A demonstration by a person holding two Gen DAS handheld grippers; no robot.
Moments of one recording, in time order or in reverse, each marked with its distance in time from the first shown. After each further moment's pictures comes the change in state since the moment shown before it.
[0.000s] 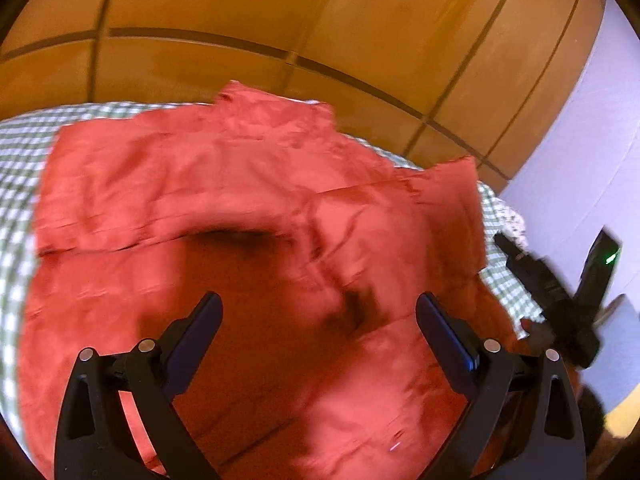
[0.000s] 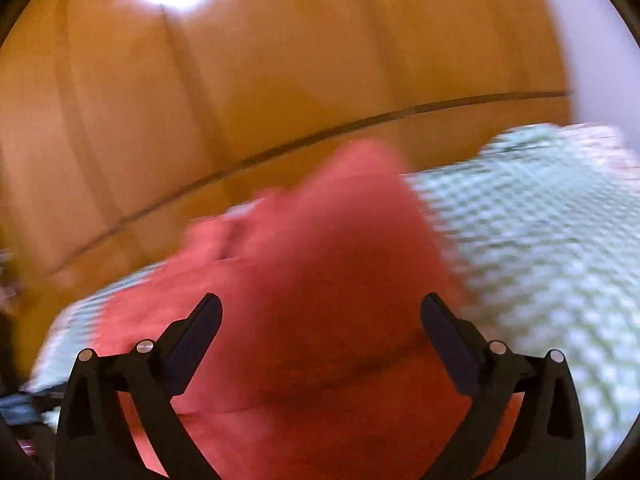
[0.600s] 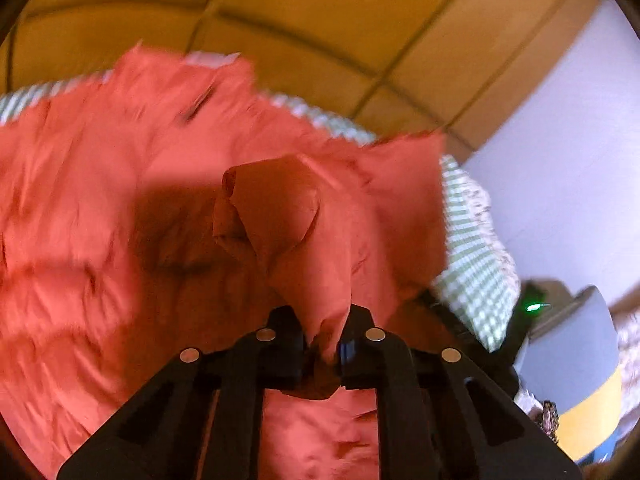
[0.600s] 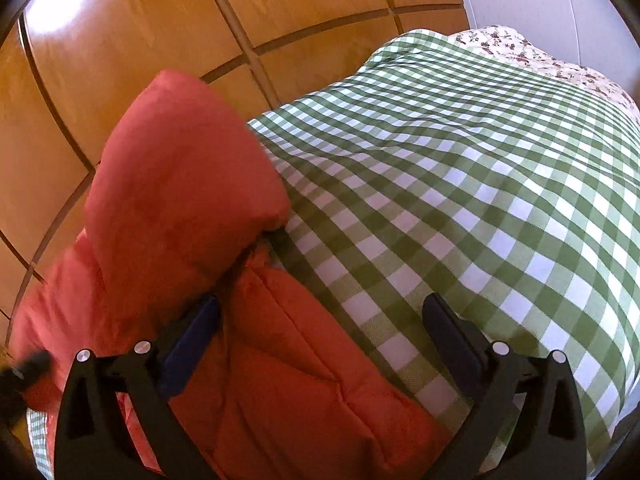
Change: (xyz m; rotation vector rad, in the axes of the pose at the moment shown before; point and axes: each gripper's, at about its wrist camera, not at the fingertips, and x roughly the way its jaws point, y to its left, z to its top) left arm 0.063 -0.071 0.035 0.032 0.125 -0.155; right arm 0.042 -0.071 -0.039 0.249 0.166 -0.104
